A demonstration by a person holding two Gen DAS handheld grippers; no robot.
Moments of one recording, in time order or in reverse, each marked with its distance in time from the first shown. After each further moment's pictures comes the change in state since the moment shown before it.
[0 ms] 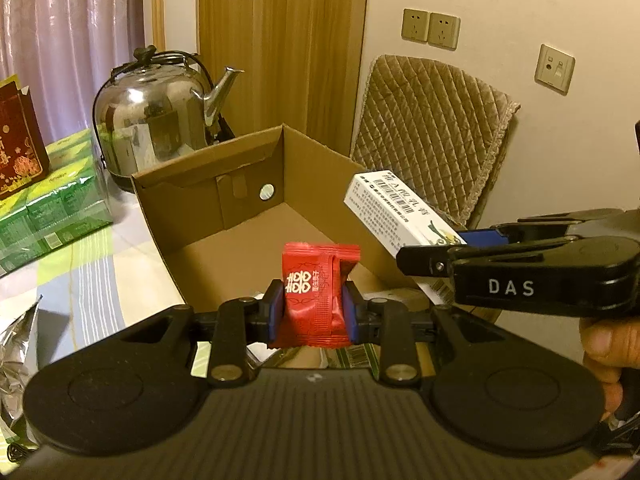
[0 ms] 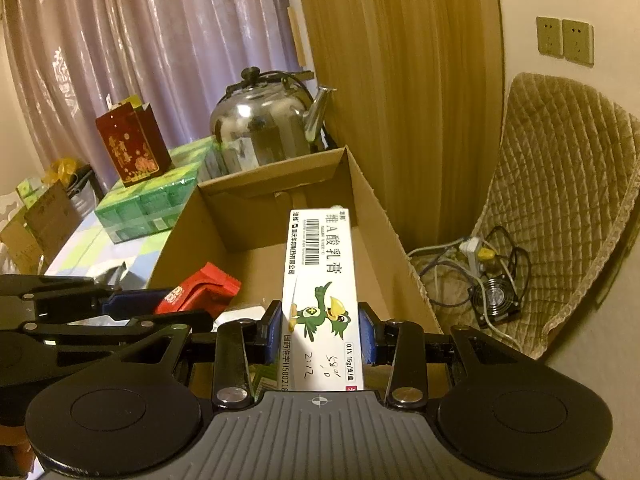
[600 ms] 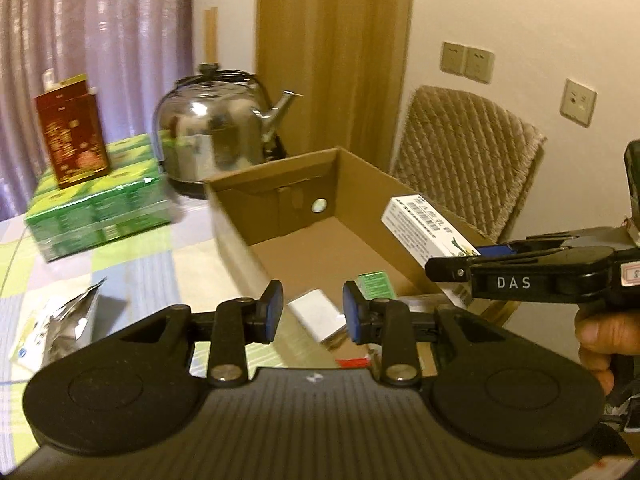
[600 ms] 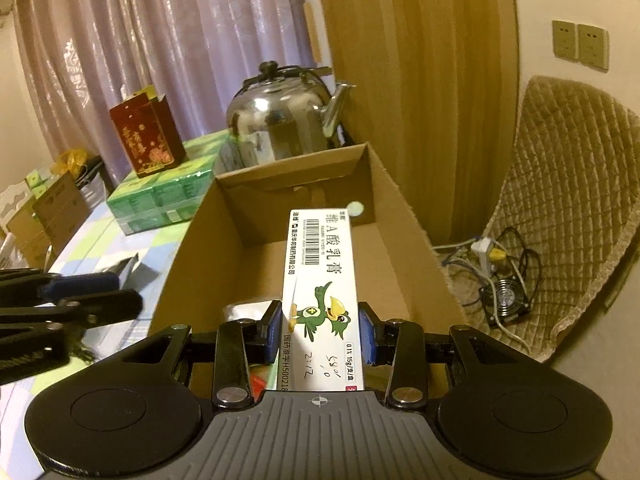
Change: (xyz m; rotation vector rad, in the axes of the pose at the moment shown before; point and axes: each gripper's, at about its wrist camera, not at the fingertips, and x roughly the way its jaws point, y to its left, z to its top) left arm -0.061 0.030 -0.017 -0.081 -0.080 0.107; right arm 0.003 0.019 -0.001 -0.033 0.014 0.032
